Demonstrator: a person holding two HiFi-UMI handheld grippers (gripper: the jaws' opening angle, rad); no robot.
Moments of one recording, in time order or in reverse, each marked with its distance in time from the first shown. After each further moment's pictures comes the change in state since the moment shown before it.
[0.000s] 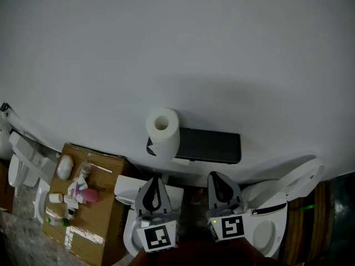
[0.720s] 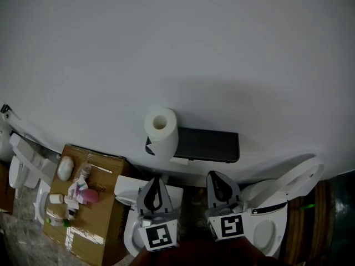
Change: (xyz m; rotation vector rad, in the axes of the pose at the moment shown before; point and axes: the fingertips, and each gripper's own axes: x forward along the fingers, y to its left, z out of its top) left arm -0.002 -0.006 -0.006 0.003 0.009 -0.004; right arm -0.001 -0.001 0.011 0.007 -0.046 -0.004
